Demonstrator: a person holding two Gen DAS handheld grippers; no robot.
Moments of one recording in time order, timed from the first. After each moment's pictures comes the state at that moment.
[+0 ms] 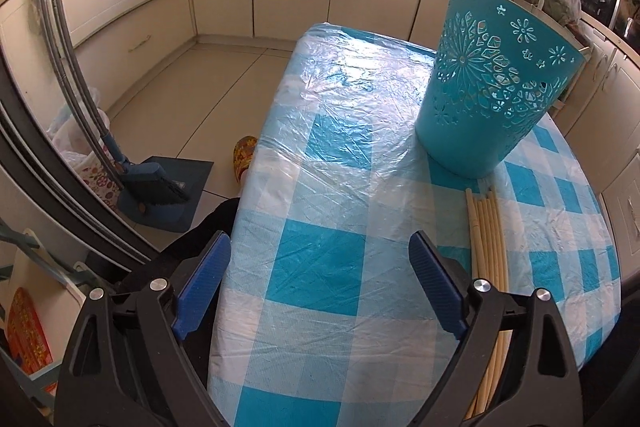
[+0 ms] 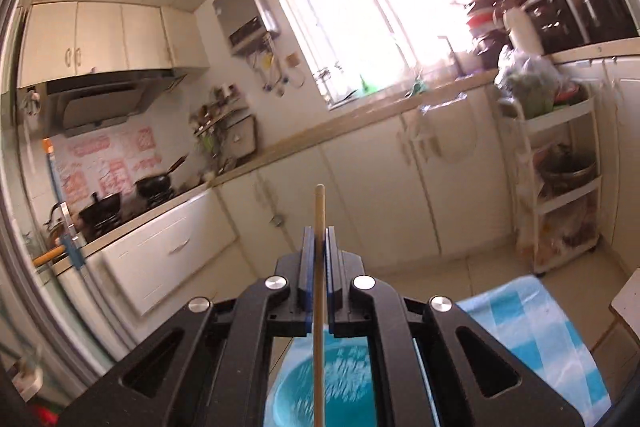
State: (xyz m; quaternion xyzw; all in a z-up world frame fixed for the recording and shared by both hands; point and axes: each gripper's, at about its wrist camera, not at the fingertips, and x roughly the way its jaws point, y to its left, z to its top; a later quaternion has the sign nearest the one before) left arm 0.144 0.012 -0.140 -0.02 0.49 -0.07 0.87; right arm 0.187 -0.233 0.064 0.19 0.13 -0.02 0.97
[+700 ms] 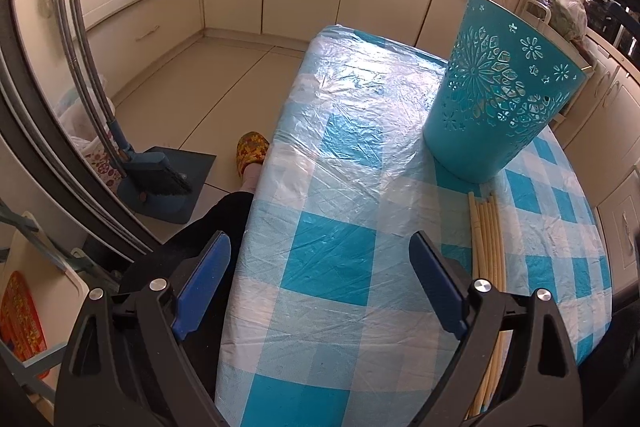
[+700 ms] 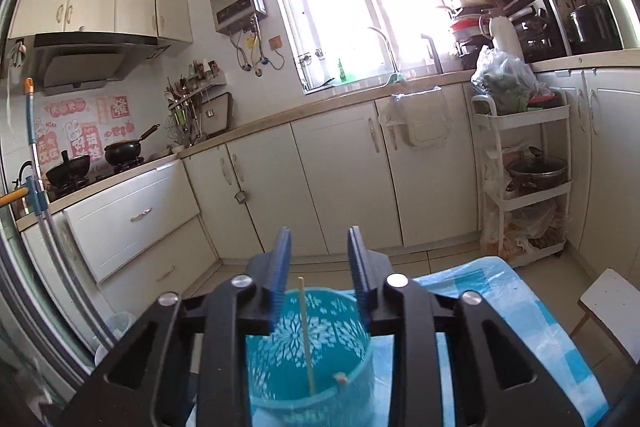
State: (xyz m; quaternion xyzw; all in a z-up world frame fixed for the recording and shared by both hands) left arm 0.140 0.025 -0.138 -0.05 0.49 -0.06 0.87; right arm 0.124 -0.219 0.023 0.14 0.16 -0.04 0.98
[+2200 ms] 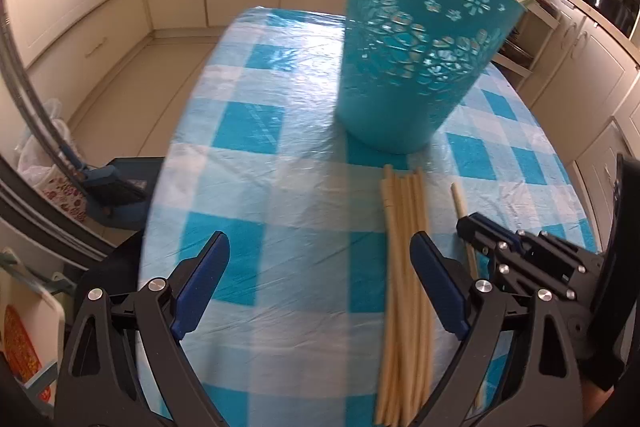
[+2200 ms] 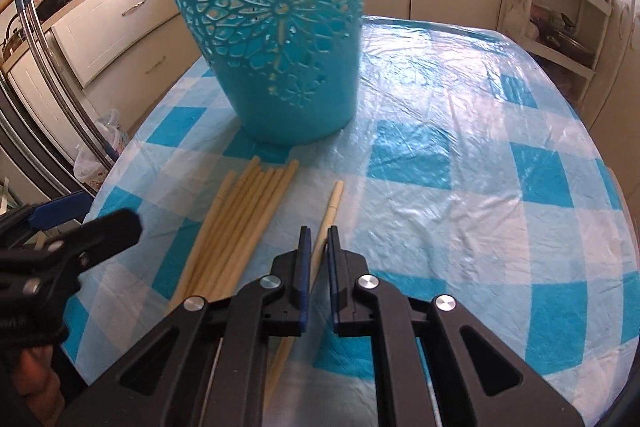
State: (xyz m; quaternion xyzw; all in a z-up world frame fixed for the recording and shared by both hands) left arm 0.145 -0.051 -0.139 0.00 0.52 -0.14 0.85; right arm 0.094 -0.202 -0.146 0.08 0.50 0.01 0.86
